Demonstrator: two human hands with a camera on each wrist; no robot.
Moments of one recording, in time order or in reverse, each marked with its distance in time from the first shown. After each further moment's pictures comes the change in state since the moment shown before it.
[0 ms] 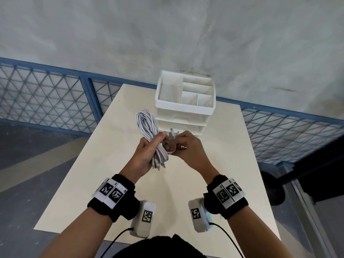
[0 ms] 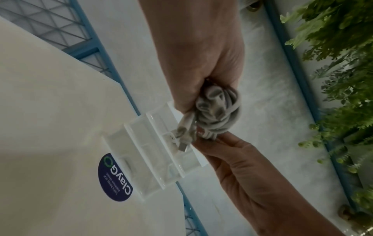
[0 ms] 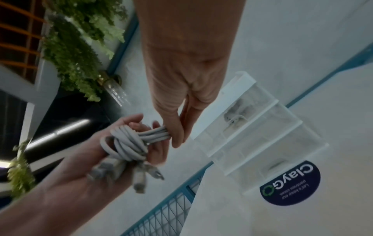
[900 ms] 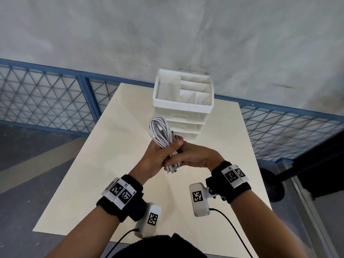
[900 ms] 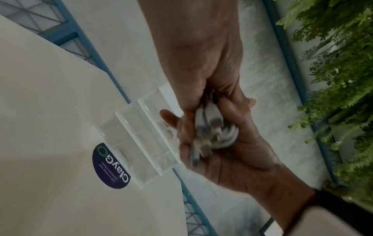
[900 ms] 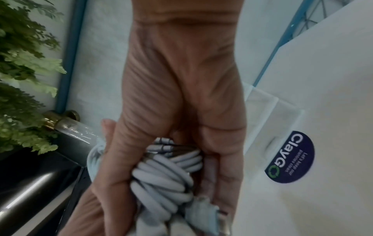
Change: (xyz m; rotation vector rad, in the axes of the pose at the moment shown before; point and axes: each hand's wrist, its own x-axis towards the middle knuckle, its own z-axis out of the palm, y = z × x) left_hand 0.000 -0.014 0.013 -0.034 -0.290 0.046; right_hand 0.006 -0.011 -0.018 0.454 -0.725 0.422
